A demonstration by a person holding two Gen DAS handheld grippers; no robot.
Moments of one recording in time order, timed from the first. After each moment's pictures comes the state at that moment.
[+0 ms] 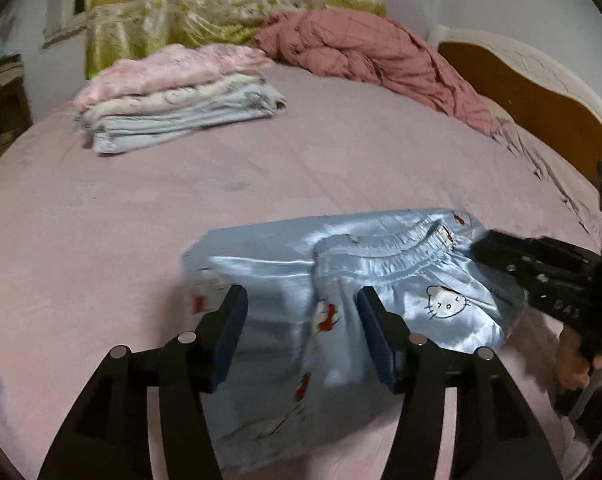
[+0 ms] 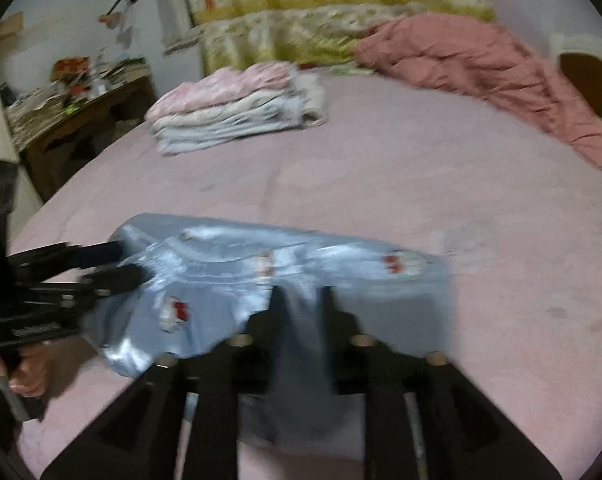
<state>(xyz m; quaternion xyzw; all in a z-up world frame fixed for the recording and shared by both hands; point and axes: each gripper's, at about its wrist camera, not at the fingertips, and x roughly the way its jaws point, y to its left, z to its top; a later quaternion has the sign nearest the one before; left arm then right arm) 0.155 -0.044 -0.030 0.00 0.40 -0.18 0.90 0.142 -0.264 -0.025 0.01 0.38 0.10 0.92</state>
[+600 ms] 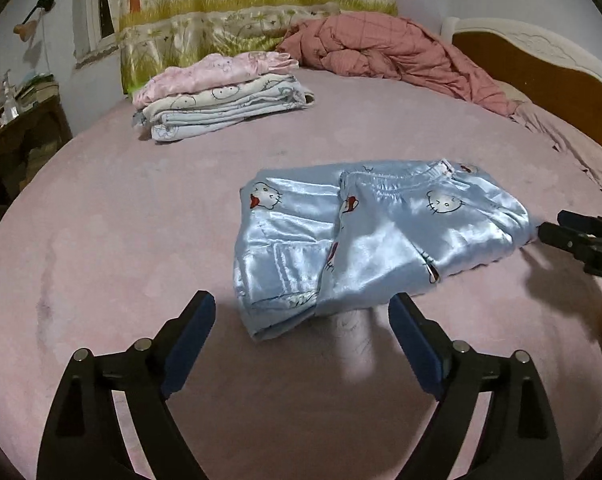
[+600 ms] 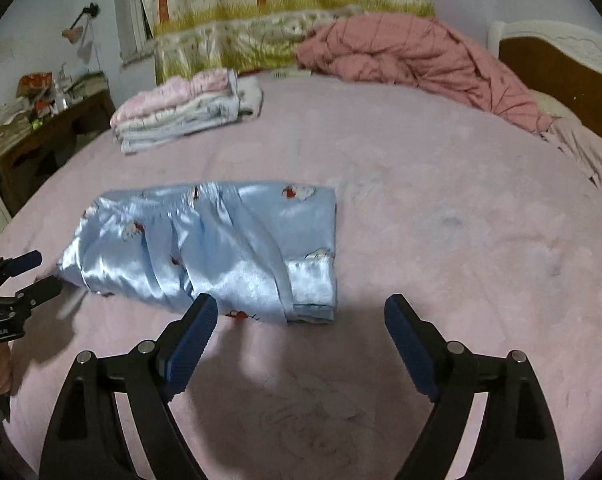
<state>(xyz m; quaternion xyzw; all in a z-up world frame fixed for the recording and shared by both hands) 0.090 -0.036 -0.043 0.06 0.38 -0.12 0.92 0.065 -0.312 -0.032 0.03 0.39 0.02 0.92</state>
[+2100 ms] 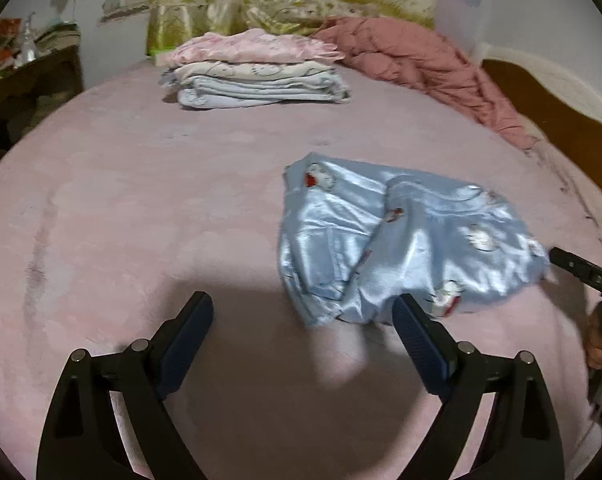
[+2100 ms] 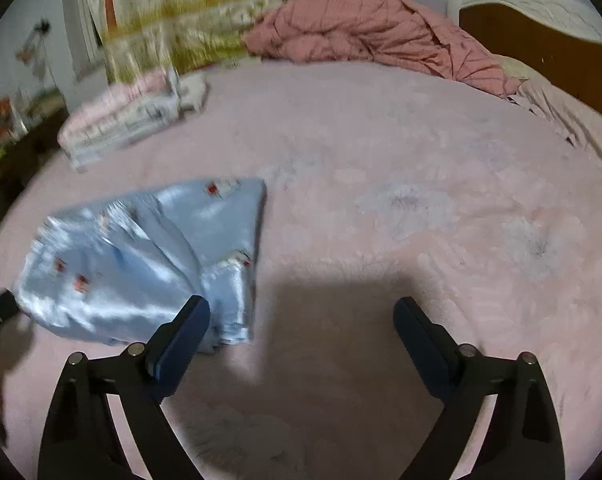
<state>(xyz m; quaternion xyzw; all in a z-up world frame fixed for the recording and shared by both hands) 0.104 0.010 -0.052 -0.03 0.41 -0.12 0.91 0.080 -0.358 -0.046 0.08 0.40 -0.03 0.91</state>
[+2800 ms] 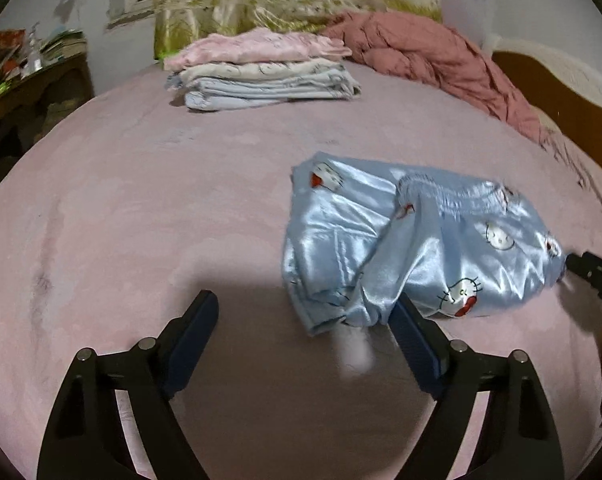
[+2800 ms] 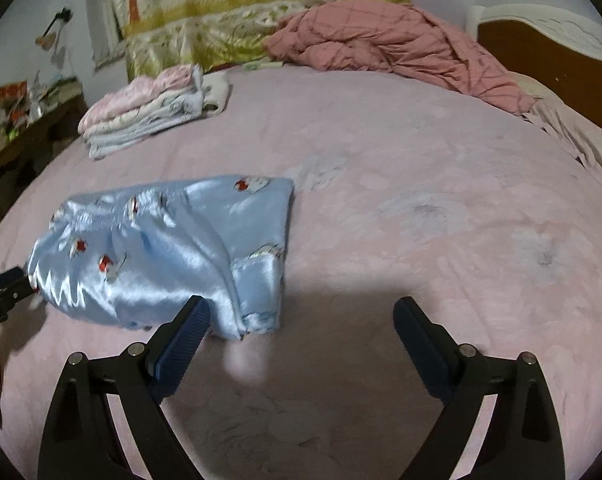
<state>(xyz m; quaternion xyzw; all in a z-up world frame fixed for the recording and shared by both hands) 0.111 0.001 -0.054 -0.01 0.40 -0.08 0.91 0.077 -0.340 -0.043 0.05 0.40 -0.02 0.92</state>
